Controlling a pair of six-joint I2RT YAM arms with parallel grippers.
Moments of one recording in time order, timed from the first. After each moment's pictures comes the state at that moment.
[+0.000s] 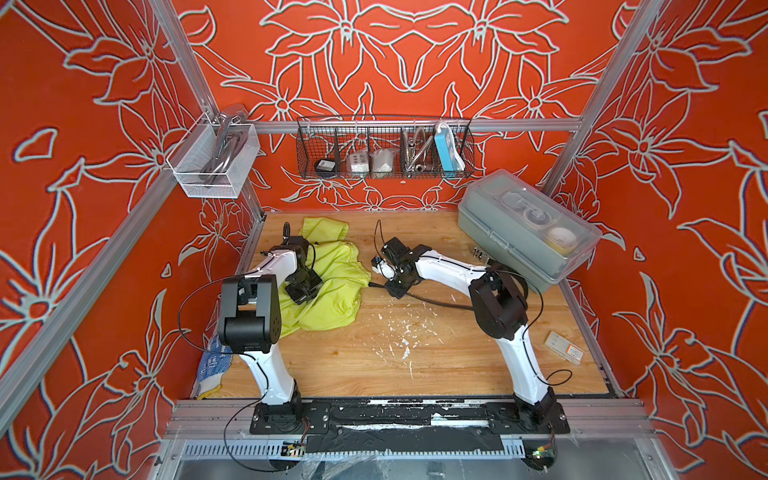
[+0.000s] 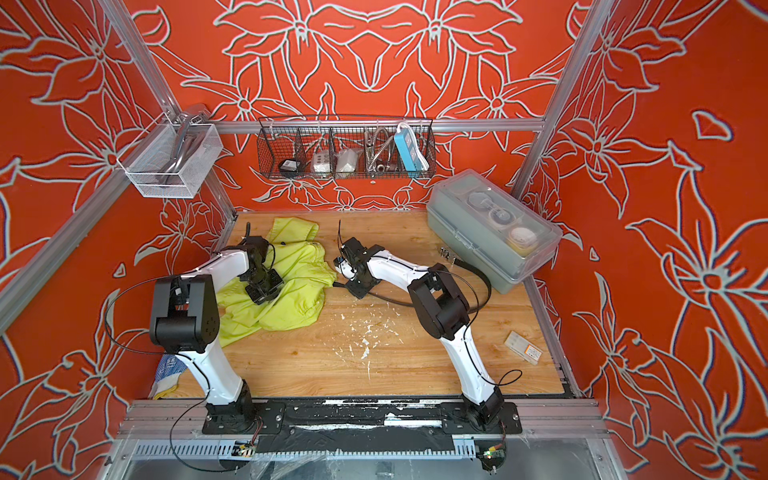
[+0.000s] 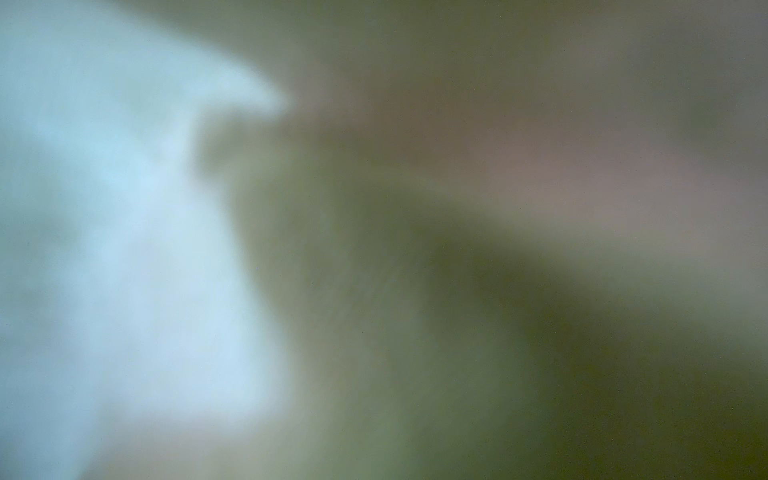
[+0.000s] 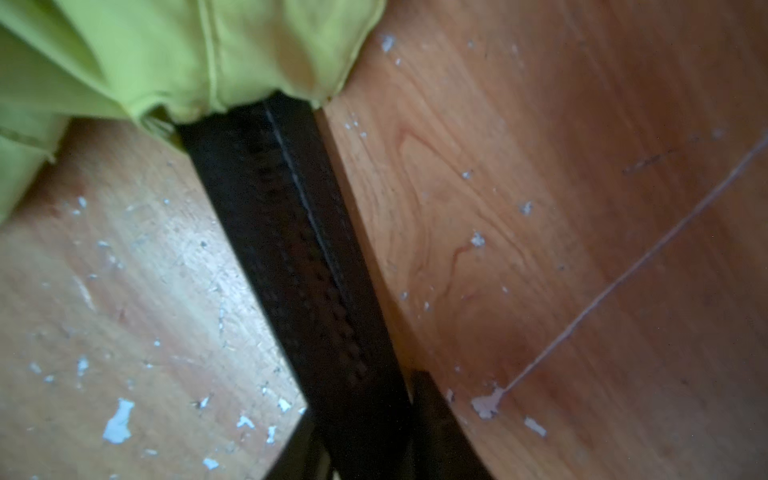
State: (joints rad) left arm 0.10 1.83 1.23 -0.89 0.10 -0.68; right arm 0.74 2.24 1.77 -0.80 -0.07 -0.18
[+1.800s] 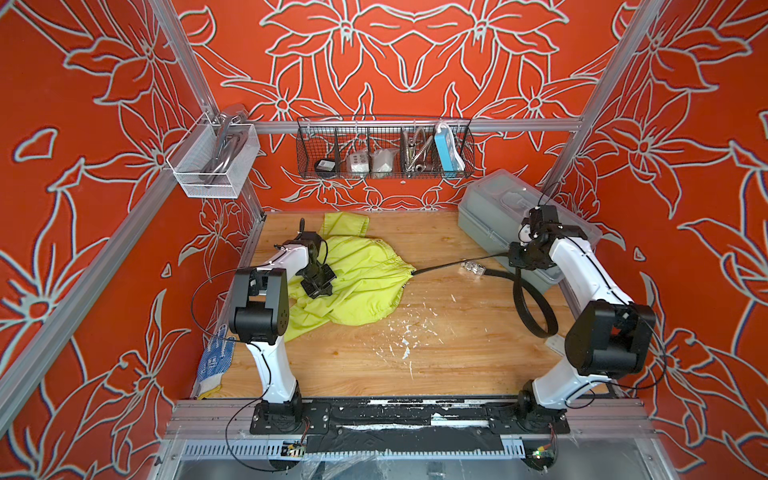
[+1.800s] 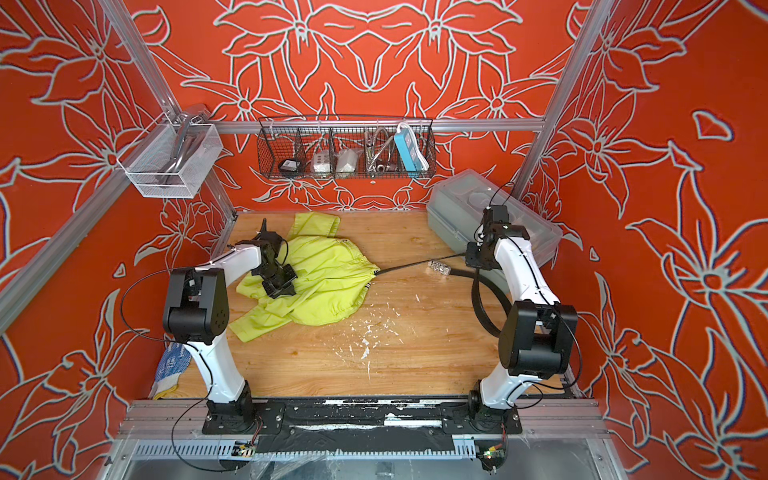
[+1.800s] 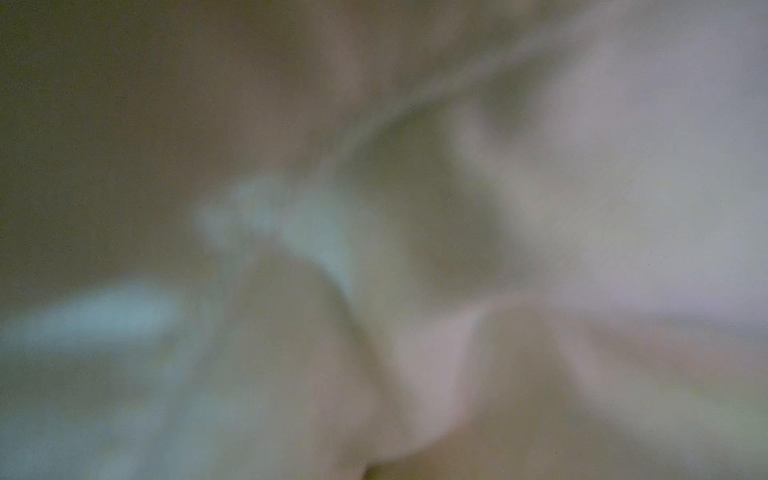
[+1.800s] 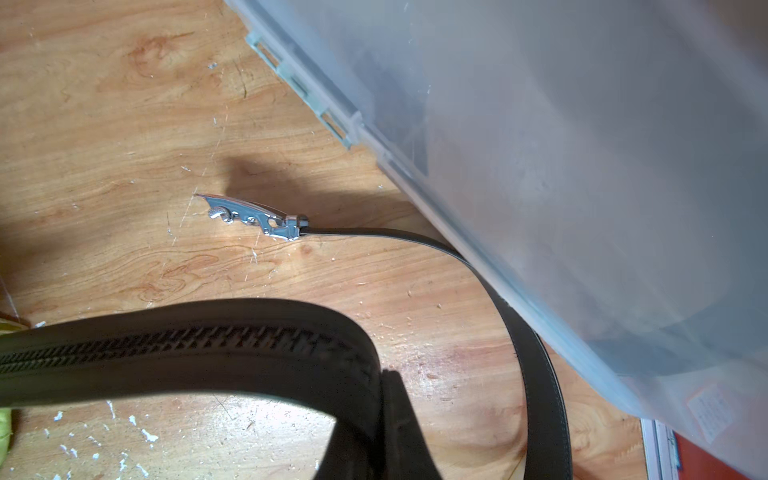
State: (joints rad) left arm 0.02 1.92 1.32 -0.89 0.22 -0.67; right arm -0.08 1.63 1.44 -0.97 0.02 0.08
